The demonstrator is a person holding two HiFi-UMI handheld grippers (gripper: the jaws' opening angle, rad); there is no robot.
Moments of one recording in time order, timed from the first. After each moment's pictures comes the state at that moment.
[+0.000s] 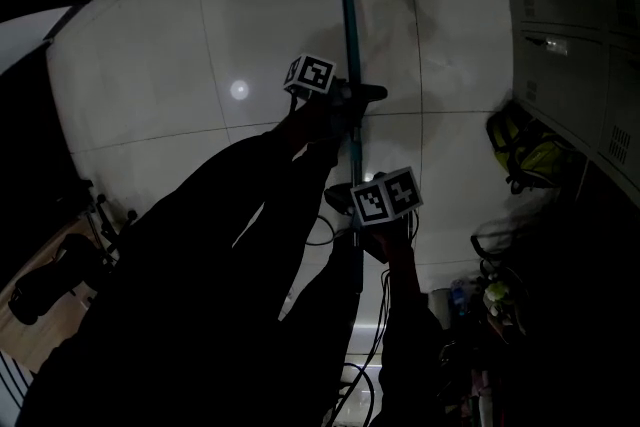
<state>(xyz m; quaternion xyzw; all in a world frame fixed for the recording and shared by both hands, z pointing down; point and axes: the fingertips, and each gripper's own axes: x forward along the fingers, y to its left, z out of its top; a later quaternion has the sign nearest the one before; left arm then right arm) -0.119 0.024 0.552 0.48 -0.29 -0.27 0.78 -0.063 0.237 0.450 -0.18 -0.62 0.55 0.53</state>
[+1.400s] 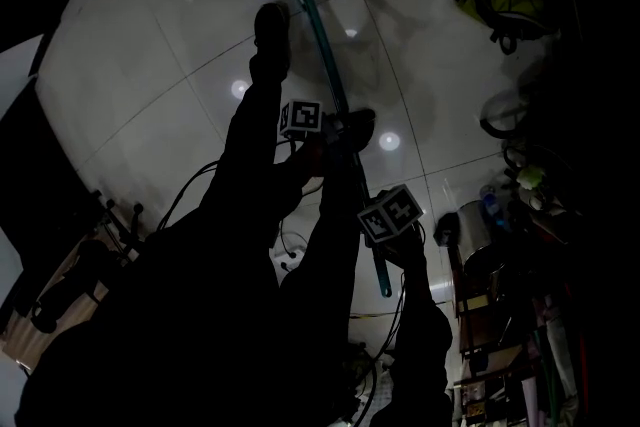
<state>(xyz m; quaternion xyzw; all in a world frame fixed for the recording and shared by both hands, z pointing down) 0.293 0.248 0.551 0.42 -0.29 -0.25 0.82 0.344 0.451 0.435 -0.18 -0.60 0.56 0.54</state>
